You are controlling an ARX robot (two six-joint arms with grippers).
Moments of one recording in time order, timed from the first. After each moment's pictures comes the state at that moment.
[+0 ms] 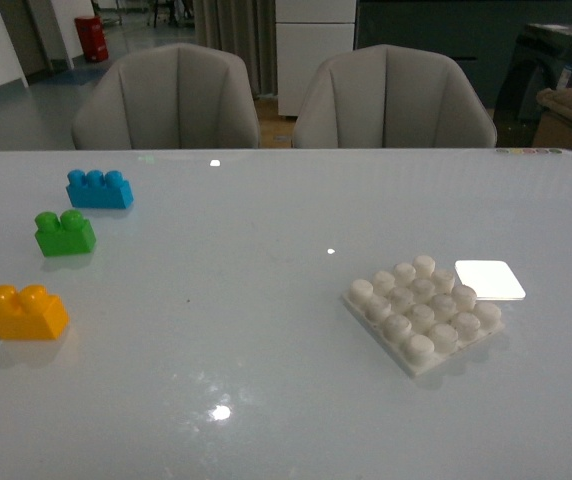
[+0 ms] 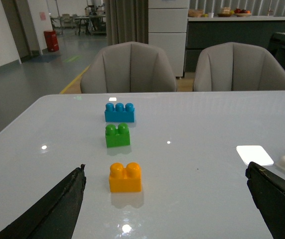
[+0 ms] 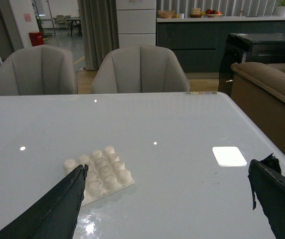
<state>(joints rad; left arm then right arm) 0.00 0.01 0.01 0.00 0.00 -0.01 0.00 0.00 0.01 0.00 0.00 0.00</state>
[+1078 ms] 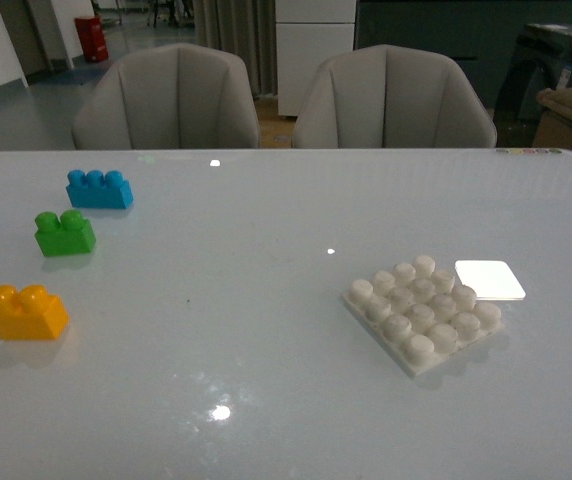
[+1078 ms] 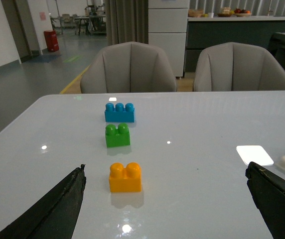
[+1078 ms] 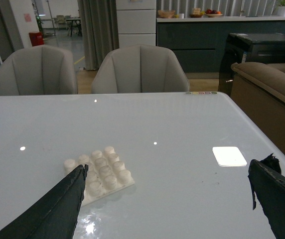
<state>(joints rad) 0.00 0.01 0.01 0.00 0.00 -0.01 0.00 0.00 0.01 0.00 0.00 0.00</state>
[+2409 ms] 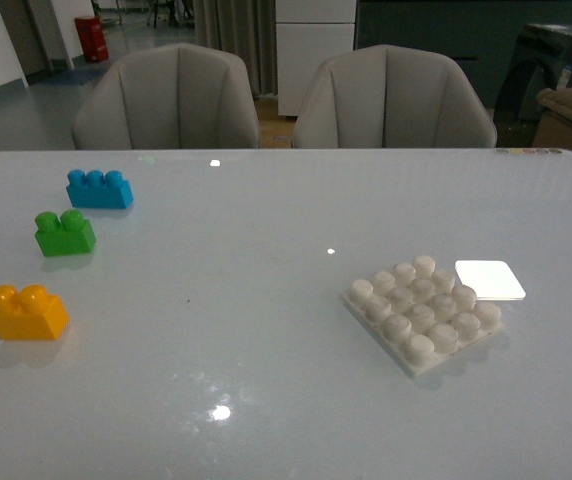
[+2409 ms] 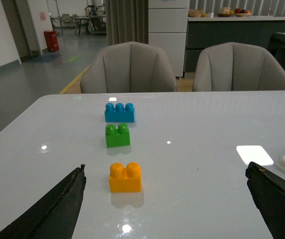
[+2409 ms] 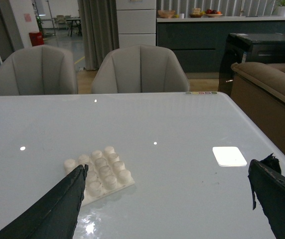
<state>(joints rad) 0.00 0.01 0.01 0.00 0.00 -0.01 0.00 0.00 0.01 0.00 0.00 0.00</state>
